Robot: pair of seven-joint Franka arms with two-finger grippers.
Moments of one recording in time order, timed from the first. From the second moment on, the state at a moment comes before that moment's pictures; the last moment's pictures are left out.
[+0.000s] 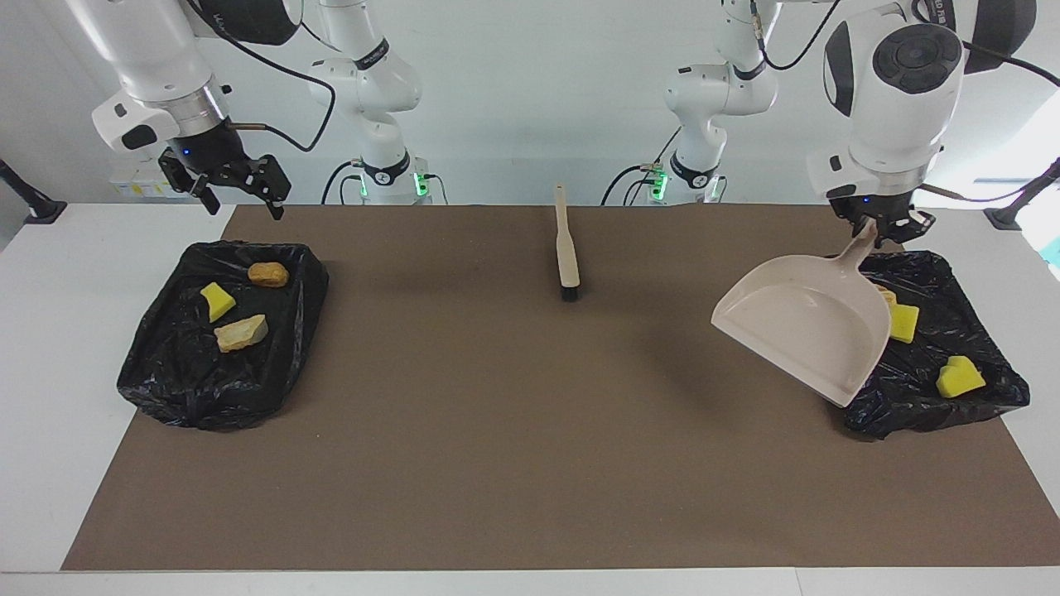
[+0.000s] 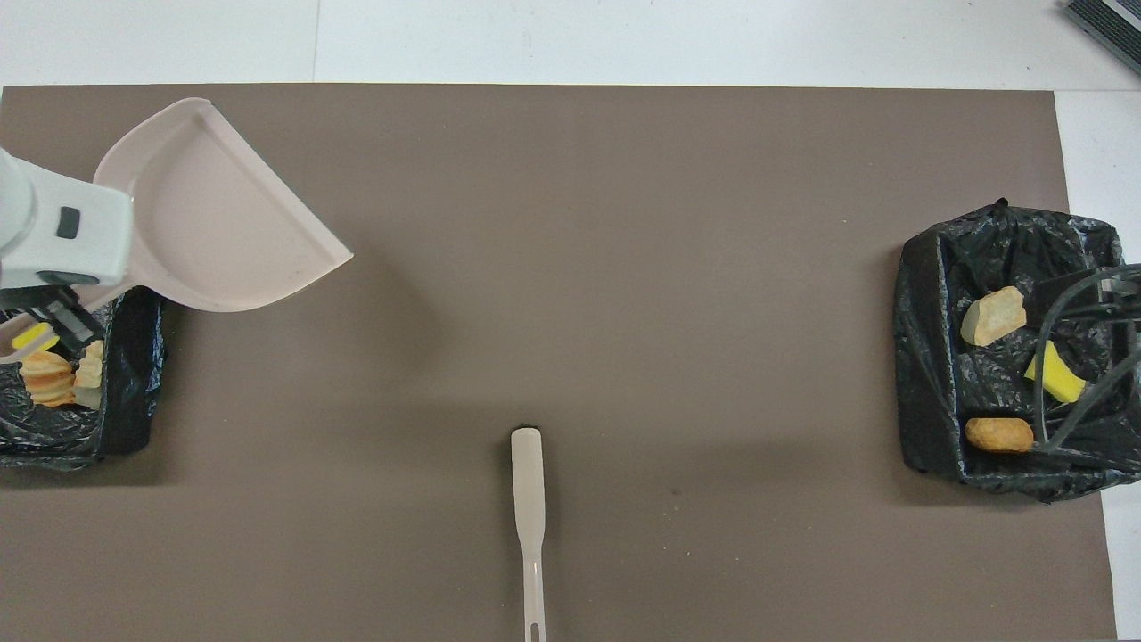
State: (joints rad) left arm -0.10 0.09 -0.11 -1.53 0.33 1.44 0.59; right arm -0.10 -0.04 0.03 -1.60 -0.04 1.53 0.02
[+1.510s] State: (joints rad) left arm -0.49 0.33 -0.12 -1.70 -0.08 2.03 -0.48; right arm -0.10 -0.04 0.03 -1.60 -0.04 1.53 0.02
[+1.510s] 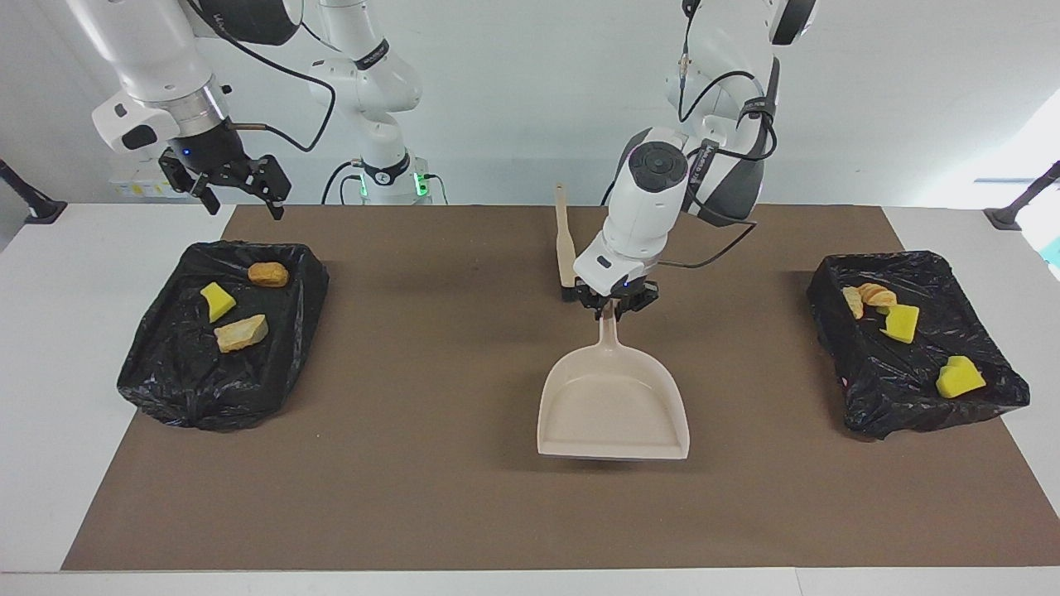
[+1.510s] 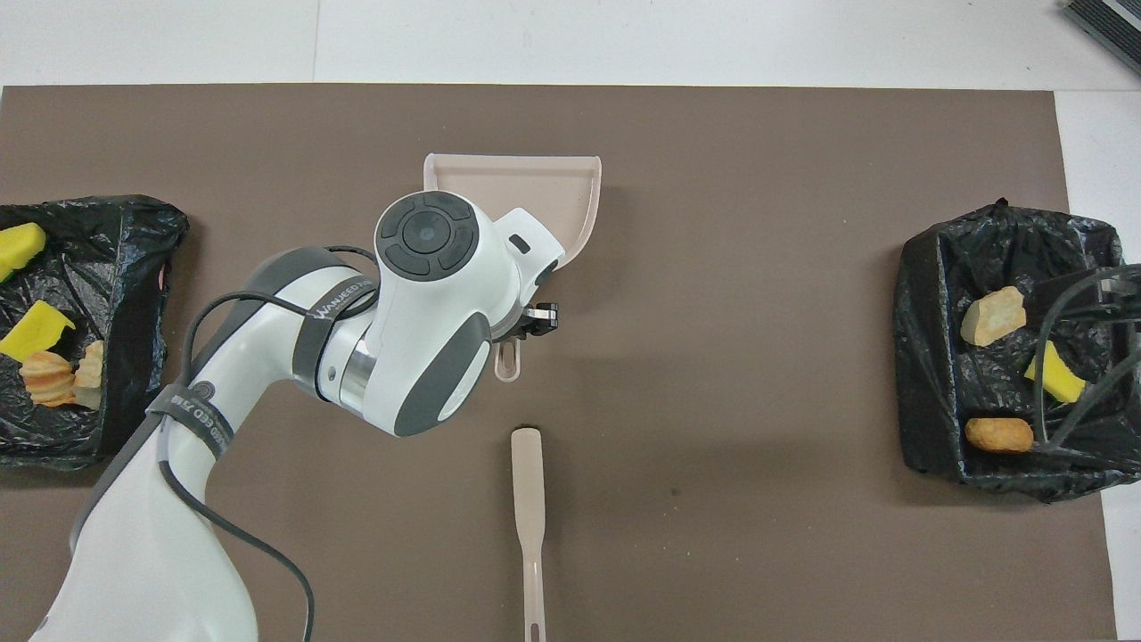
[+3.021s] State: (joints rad) left arm -0.43 0.24 -0.09 -1.77 -0.10 1.98 -0.48; right arm -0.10 -0.04 0.03 -1.60 -0.04 1.53 0.02
